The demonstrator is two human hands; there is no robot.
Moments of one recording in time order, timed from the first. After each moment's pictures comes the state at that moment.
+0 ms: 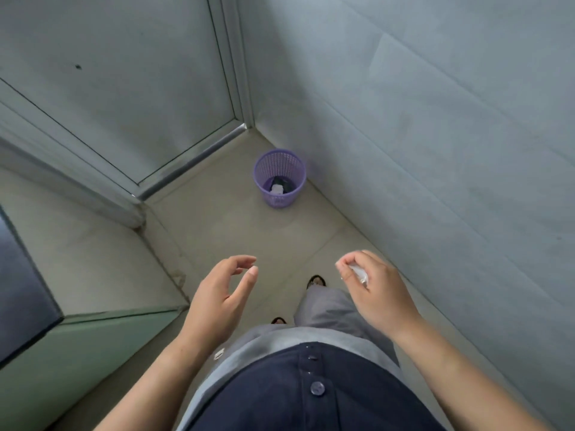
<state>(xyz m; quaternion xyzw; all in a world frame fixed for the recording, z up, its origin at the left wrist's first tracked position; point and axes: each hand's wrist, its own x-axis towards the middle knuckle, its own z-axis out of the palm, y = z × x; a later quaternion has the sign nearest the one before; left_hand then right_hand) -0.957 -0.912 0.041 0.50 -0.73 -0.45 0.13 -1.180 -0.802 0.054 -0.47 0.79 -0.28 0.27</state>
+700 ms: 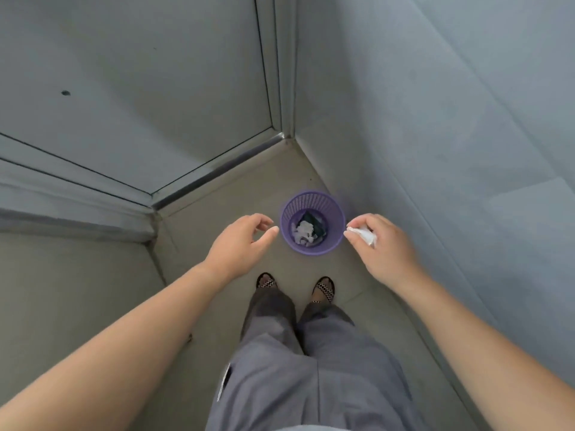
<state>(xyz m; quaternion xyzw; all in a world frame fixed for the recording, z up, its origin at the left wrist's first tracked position) -1.126 -1.325 -0.067 0.55 -0.74 -0.40 0.00 -1.367 -1.230 -0.062 -0.51 0.75 -0.25 0.35</state>
